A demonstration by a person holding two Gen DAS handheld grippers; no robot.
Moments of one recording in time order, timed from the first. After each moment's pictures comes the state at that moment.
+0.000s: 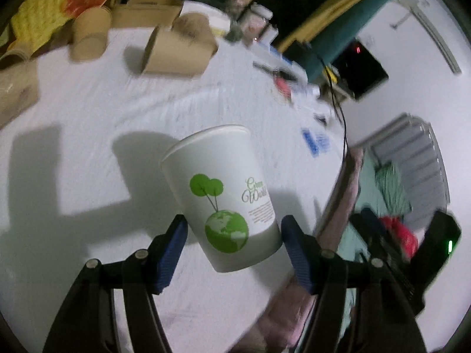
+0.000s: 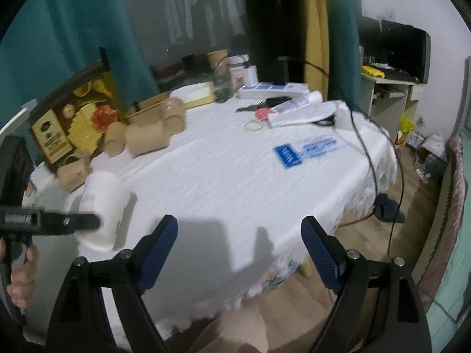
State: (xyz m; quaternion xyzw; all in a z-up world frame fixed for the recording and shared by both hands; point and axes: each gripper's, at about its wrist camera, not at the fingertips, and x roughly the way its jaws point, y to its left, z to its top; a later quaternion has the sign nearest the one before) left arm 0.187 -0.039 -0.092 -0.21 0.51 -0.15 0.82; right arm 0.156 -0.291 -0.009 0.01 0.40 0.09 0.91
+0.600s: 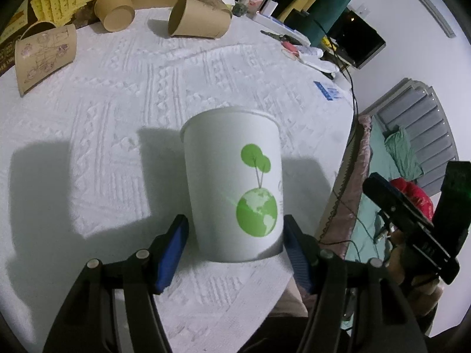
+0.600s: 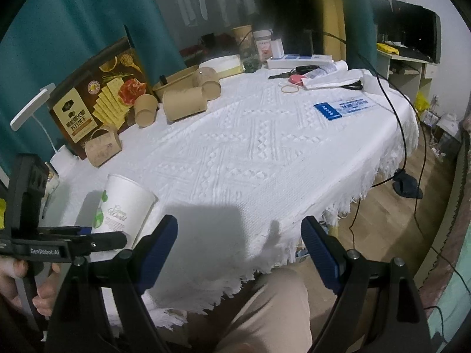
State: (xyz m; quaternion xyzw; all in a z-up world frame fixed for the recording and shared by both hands) left arm 0.129 -0.010 -0.118 -0.16 0.53 -0.16 0.82; right arm 0.111 -0.245 -0.023 0.03 0.44 0.12 0.89
